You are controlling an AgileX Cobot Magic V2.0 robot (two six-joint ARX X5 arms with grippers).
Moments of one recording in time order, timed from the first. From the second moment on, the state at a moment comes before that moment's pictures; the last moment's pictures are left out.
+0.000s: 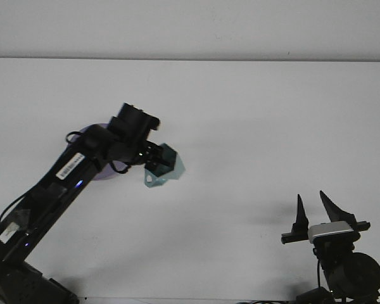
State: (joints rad) left arm -0.49 1.63 1.67 -0.94 0.16 -0.11; right arm 0.31 0.20 0.51 -0.39 0.18 -0.10
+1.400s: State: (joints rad) left arm 0.06 1.91 1.67 -0.87 0.03 0.11; right arm 0.31 0.20 0.51 -0.39 0.18 -0.09
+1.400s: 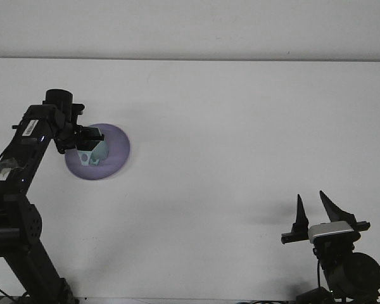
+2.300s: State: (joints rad) left arm 0.06 1.23 1.80 -0.94 0.03 0.04; right arm 0.31 0.20 0.51 -0.39 0.18 -0.09
